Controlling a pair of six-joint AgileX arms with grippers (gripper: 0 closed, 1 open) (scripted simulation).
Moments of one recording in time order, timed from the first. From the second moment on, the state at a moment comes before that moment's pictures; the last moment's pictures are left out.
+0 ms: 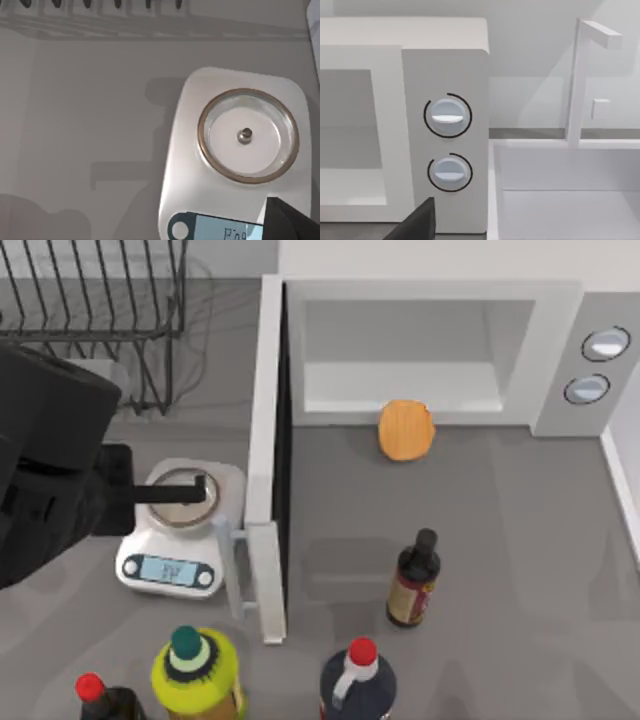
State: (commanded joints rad) left arm -0.59 1.08 0.78 -0.57 -0.39 -0.42; right arm 0.00 0.00 0.00 0.00 0.00 0.00
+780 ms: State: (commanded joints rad) left arm -0.59 1.19 0.53 -0.18 -0.39 -0.42; right arm 0.00 0.00 0.00 0.00 0.00 0.00
